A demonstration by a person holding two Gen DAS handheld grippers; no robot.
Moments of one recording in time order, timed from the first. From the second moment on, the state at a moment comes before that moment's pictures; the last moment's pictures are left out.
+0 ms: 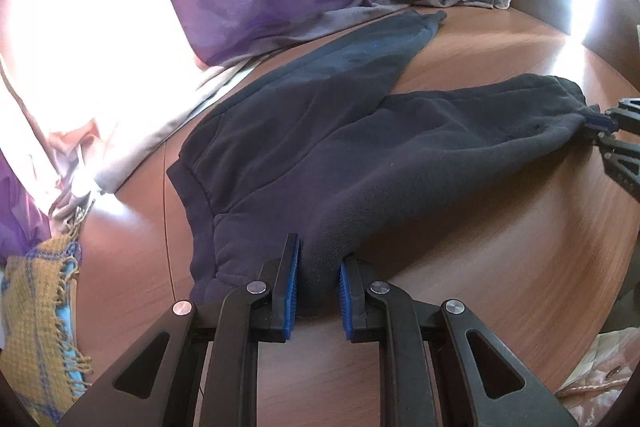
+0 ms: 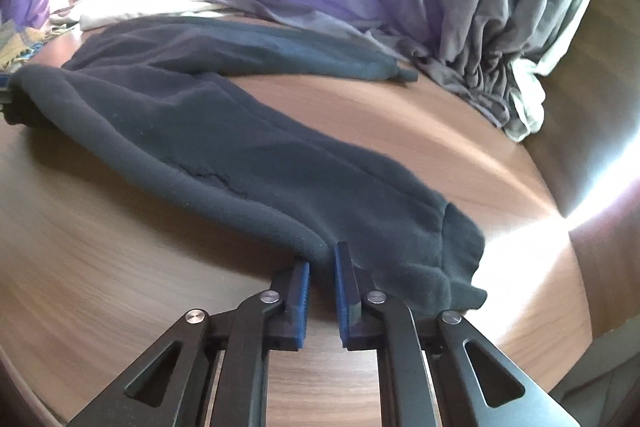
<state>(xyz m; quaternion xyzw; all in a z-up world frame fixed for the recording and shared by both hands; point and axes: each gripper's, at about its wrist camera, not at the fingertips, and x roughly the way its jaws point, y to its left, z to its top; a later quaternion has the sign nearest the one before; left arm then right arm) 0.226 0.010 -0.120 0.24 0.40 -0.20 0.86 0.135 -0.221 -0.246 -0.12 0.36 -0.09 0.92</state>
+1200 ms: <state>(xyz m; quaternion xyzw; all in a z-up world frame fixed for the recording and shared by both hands) 0.347 -0.012 -0.033 0.26 0.40 -0.23 0.85 0.274 -0.228 -0.056 -0.27 0.29 -0.01 0.92</state>
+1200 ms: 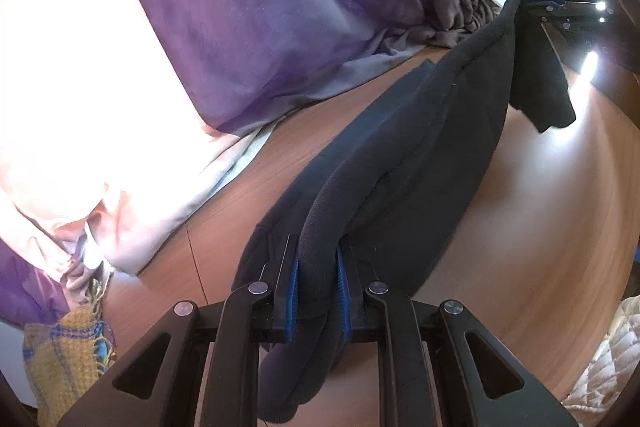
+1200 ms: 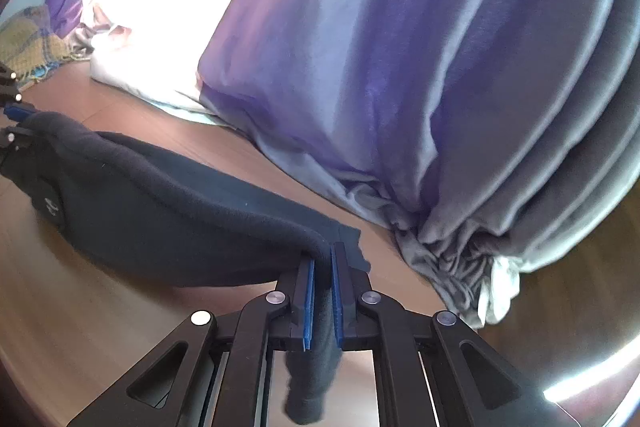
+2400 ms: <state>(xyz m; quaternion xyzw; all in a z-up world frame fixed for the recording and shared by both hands) 0.503 0.000 -0.150 0.20 0.55 -0.19 0.79 0.548 -0.220 -0.200 -0.35 0.54 0.08 0.76</state>
